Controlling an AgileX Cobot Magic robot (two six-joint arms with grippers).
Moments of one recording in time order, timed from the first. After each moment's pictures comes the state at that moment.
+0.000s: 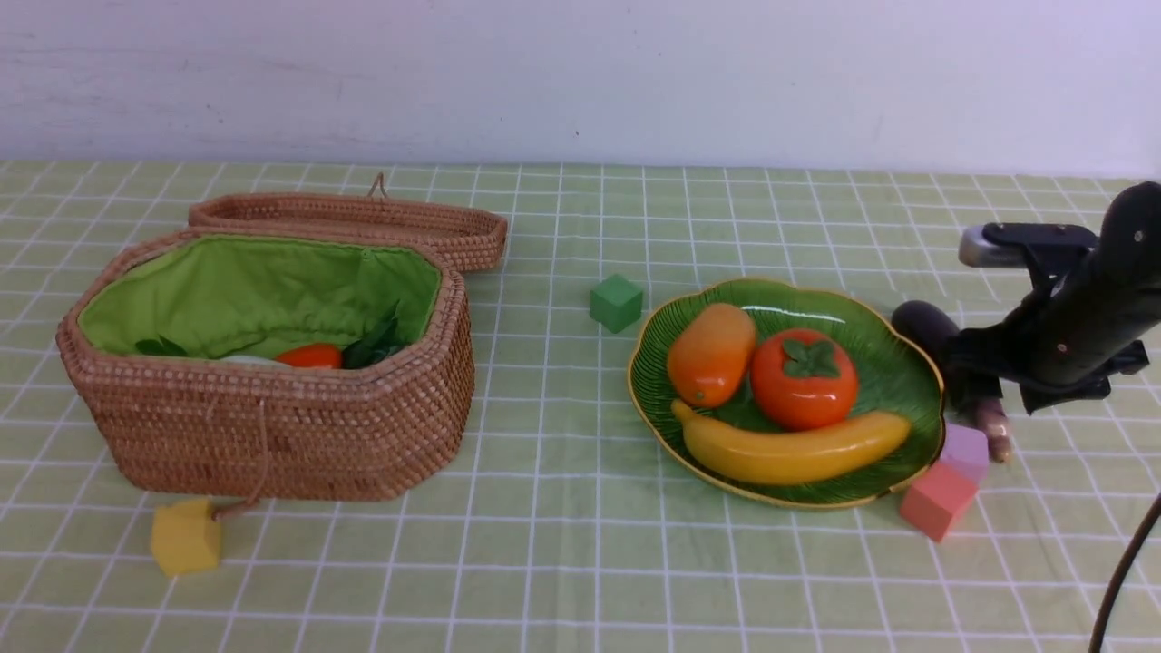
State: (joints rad) right arm -0.05 2.01 -1.41 0.11 0.61 -0.04; left arm -0.82 0.31 -0.73 -0.15 0.80 0.01
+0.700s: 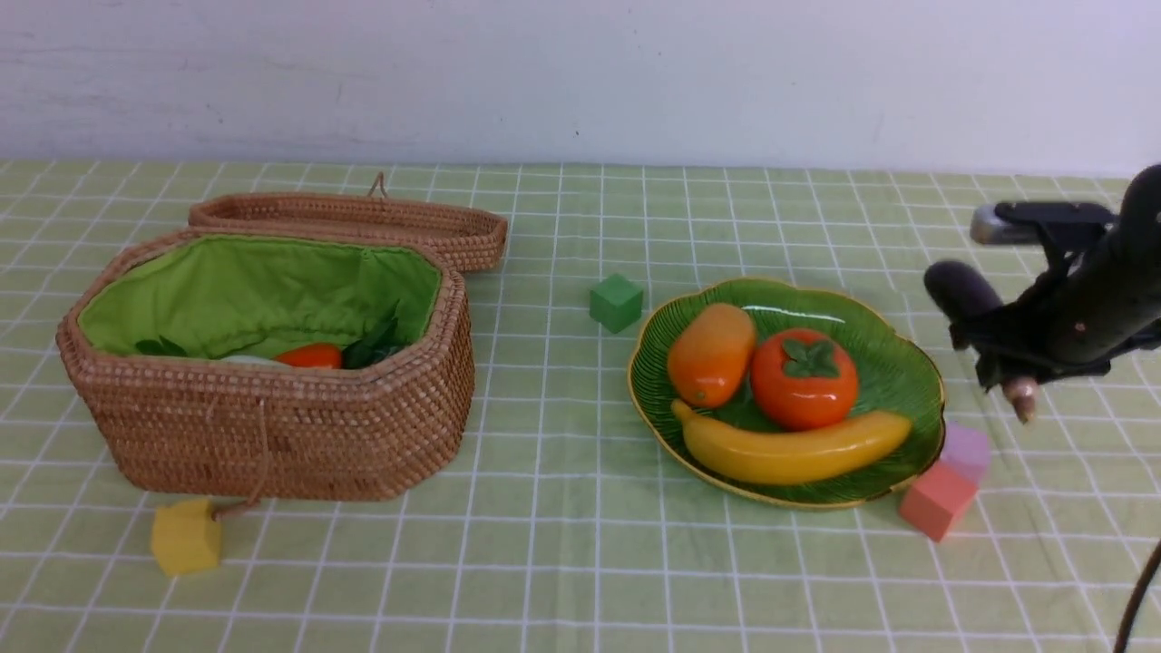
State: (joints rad) right arm -0.04 1.86 -1.41 0.12 0.64 -0.05; left arm -0.82 0.31 -0.73 -0.06 0.87 -0.08
